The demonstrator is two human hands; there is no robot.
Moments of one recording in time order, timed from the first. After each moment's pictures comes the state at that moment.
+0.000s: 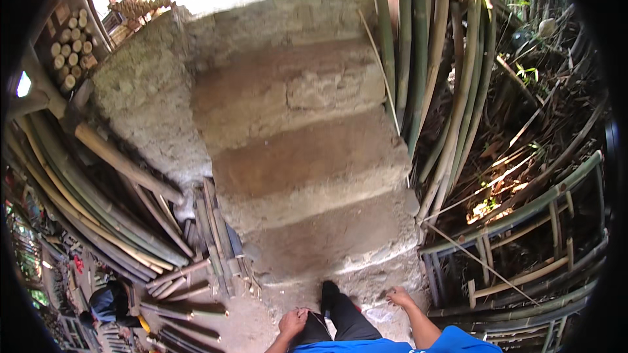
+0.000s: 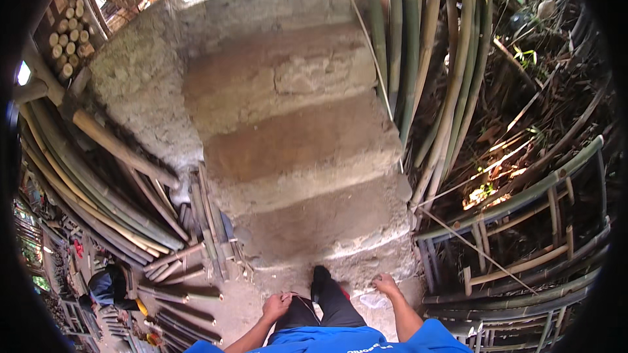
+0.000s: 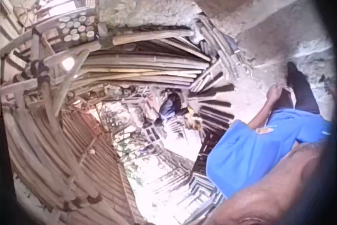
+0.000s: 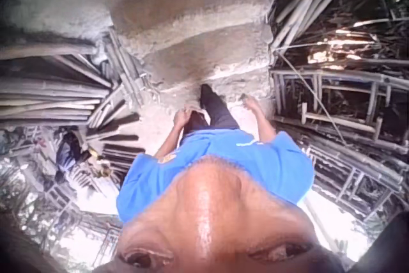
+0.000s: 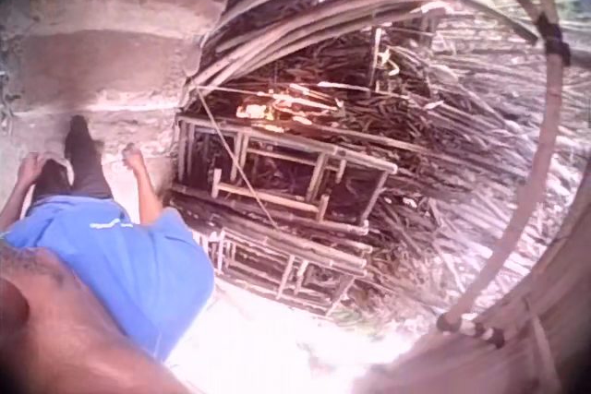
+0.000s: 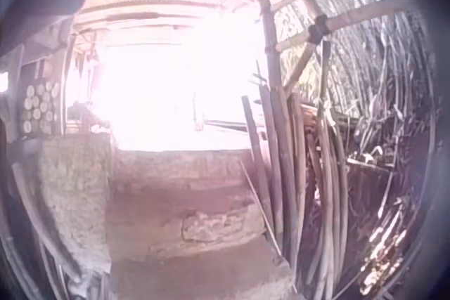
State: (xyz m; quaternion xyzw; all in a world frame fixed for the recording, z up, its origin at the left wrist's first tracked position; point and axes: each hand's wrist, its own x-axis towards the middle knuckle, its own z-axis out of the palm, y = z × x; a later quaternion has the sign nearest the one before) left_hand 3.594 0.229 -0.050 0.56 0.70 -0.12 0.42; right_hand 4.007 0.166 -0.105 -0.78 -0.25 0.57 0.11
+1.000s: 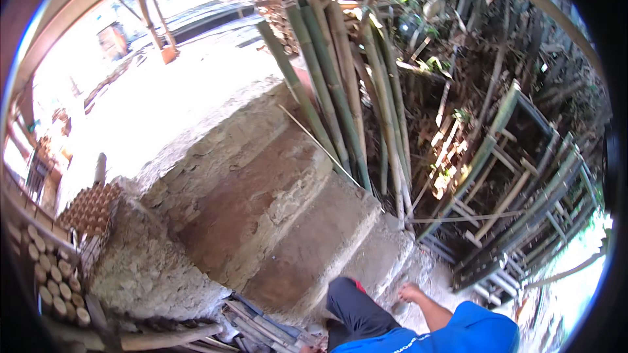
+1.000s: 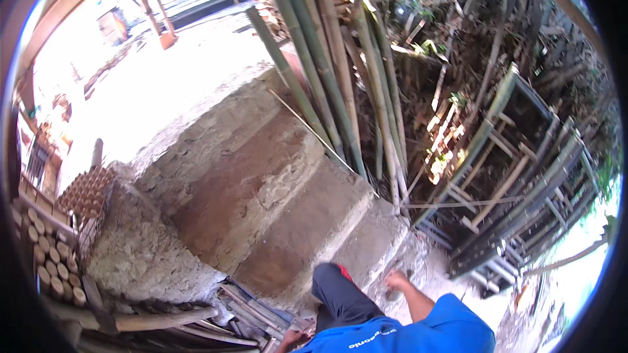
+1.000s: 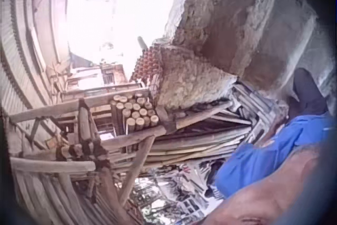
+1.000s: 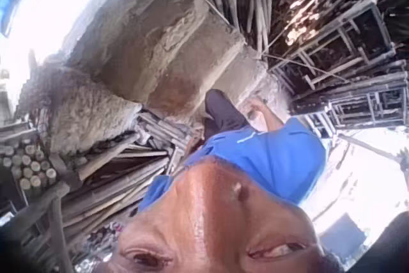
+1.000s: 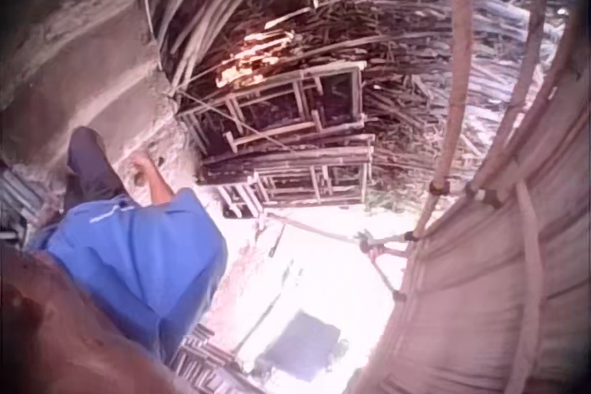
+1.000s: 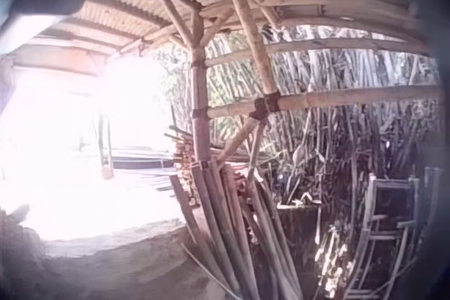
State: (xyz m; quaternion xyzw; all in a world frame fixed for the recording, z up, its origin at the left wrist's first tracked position) left_hand 3.394 0.557 0.023 0.68 0.51 -0.22 0.48; right_hand 3.867 0.338 0.112 -0.81 0.01 0.51 0.30
